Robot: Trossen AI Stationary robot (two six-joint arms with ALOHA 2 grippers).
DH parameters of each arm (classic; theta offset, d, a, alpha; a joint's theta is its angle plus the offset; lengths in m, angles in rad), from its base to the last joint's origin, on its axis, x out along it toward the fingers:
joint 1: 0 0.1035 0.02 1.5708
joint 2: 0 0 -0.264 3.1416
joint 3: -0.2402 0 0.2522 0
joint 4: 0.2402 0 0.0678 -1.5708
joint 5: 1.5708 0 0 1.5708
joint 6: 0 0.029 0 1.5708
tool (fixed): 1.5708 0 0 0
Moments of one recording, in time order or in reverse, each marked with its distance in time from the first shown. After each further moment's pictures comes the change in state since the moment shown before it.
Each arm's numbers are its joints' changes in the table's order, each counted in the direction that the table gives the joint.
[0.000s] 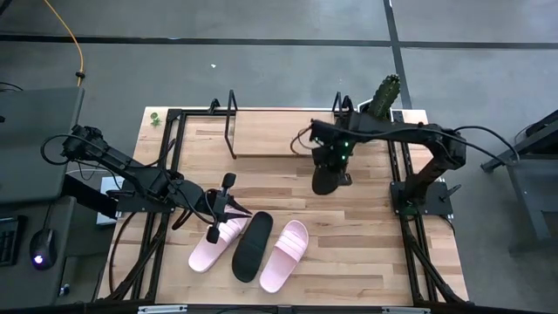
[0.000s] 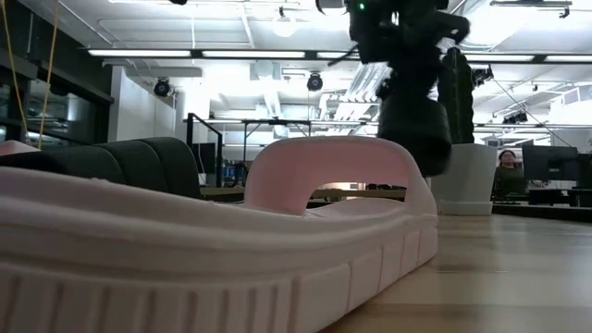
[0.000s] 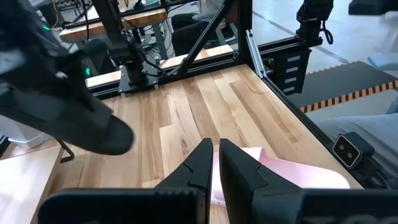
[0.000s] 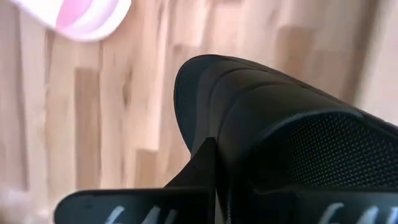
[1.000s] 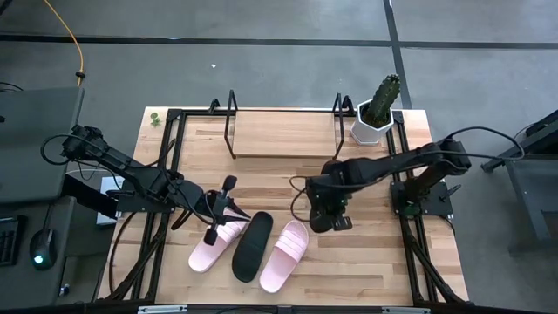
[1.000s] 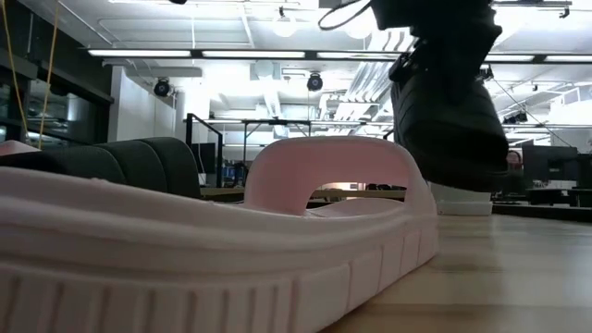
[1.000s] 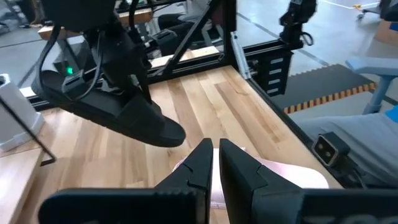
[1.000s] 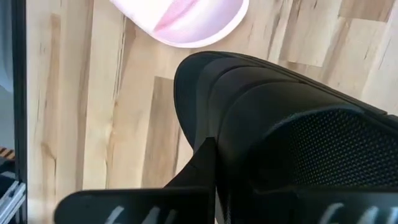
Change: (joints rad) left arm 0.000 0.000 0.000 0.000 0.047 -0.023; right arm 0.431 -0.002 0.090 -0.150 0.036 0.361
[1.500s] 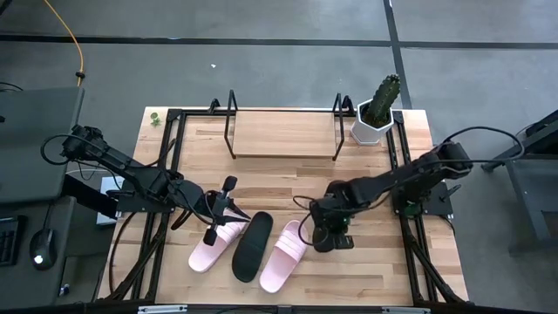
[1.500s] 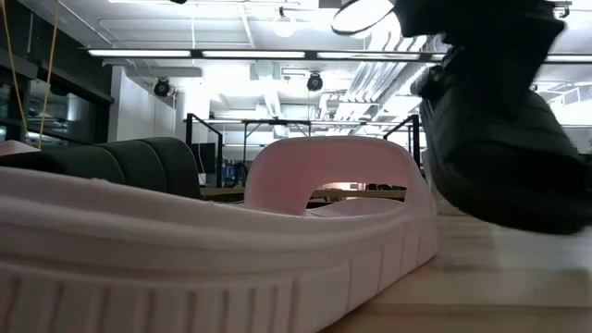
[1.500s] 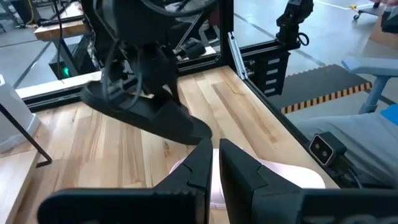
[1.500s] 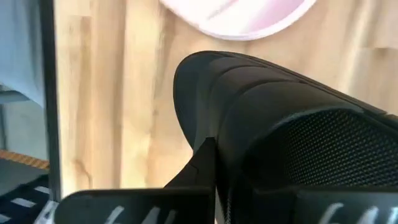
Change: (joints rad) left arm 0.000 0.000 0.000 -0.002 0.025 0.000; right arm 0.158 0.000 0.127 -0.175 -0.026 0.233
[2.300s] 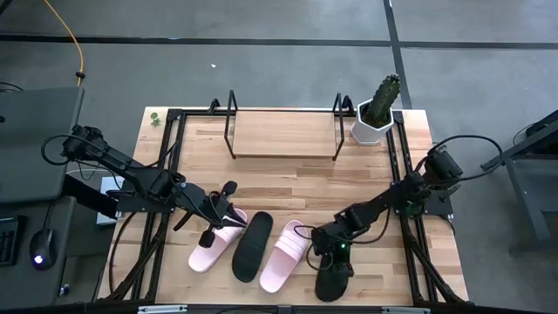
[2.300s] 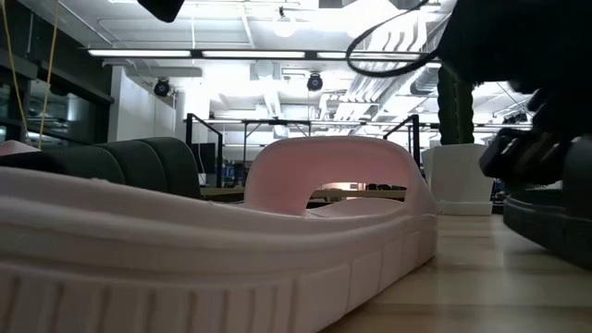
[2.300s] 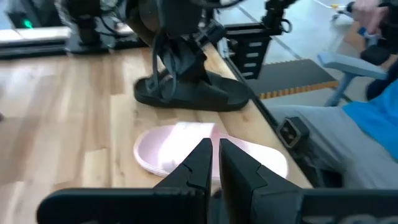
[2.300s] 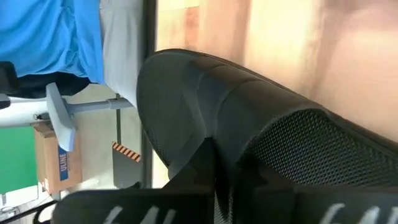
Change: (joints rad) left arm -0.001 -0.004 0.000 0.091 0.064 -0.157; right arm 0.144 -0.136 0.241 -0.598 -0.296 0.305
